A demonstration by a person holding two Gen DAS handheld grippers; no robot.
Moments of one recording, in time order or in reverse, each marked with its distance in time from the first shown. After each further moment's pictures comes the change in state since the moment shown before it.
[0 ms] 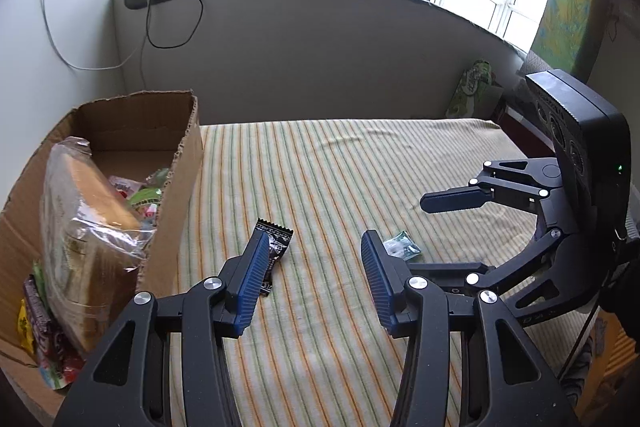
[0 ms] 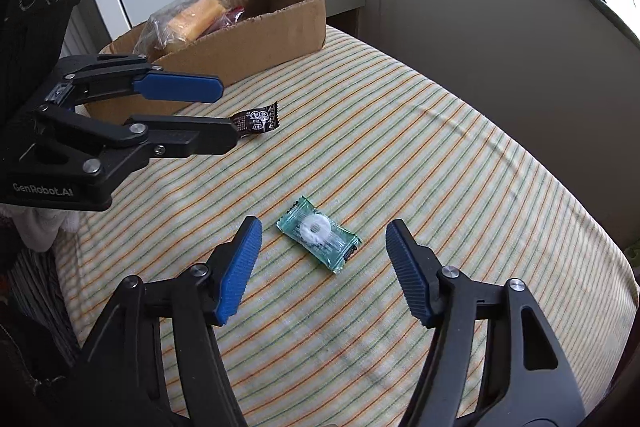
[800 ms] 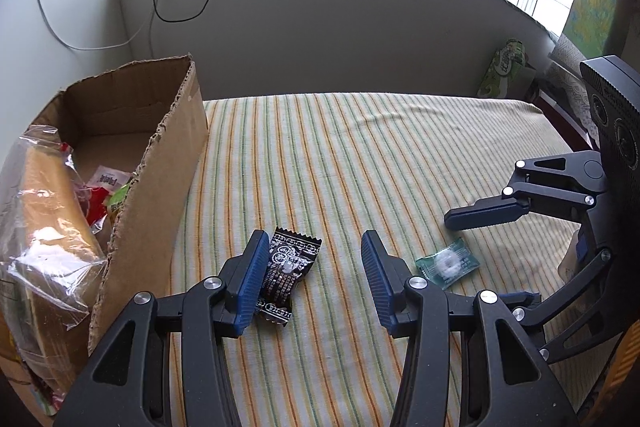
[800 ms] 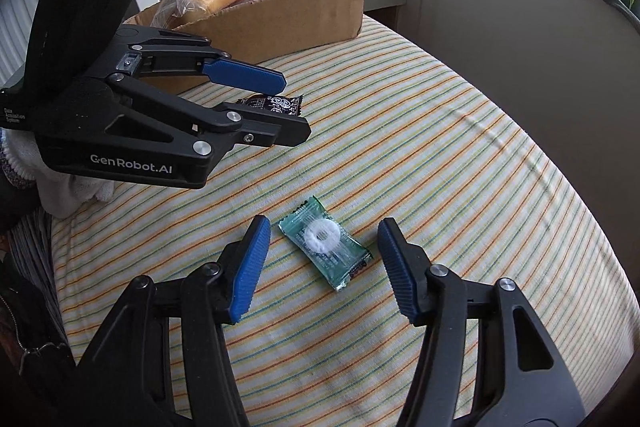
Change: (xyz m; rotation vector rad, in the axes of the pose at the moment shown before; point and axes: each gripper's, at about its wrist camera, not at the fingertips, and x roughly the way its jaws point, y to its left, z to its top) left arm 0.038 0.010 0.003 -0.008 0.086 0.088; right arm 0.023 -0.005 0.002 -0.106 0.012 0.082
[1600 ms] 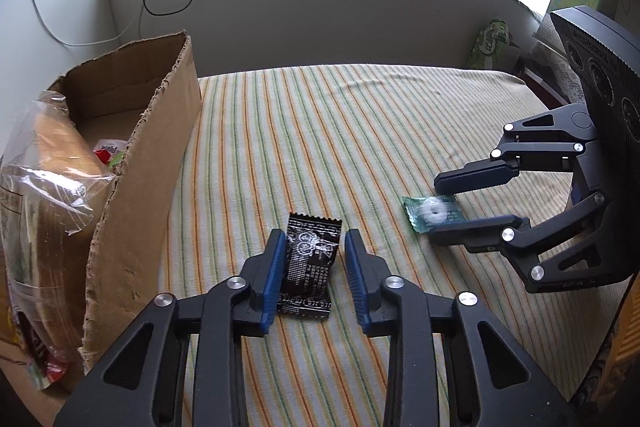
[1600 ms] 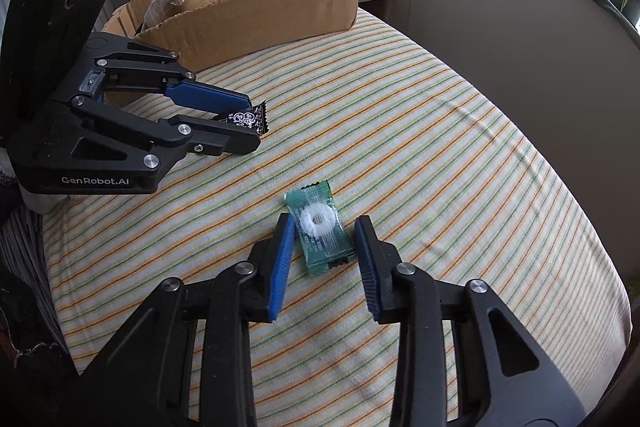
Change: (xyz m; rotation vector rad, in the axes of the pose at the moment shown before) left arm -0.014 0.000 -0.024 0.053 0.032 -0.032; right arm -0.002 0.015 -0.003 0.010 0.036 -0.066
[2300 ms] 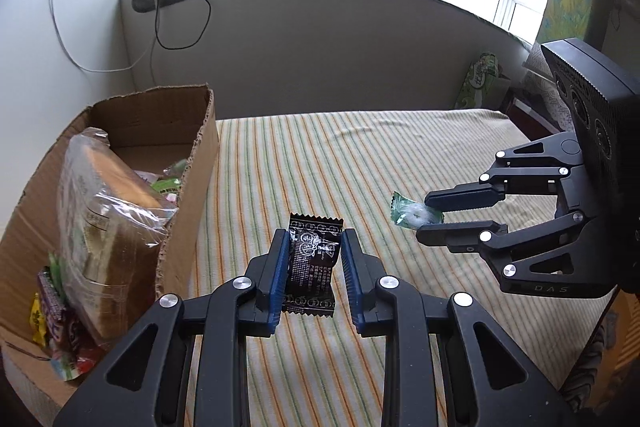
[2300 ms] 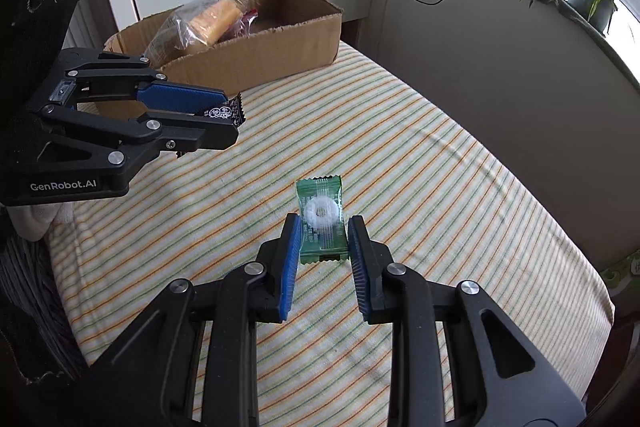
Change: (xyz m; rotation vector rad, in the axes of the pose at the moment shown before) left arm -0.046 0.006 0.005 -0.019 -0.134 -0.018; right arm -0.040 0.019 0.014 0.047 -0.075 -0.108
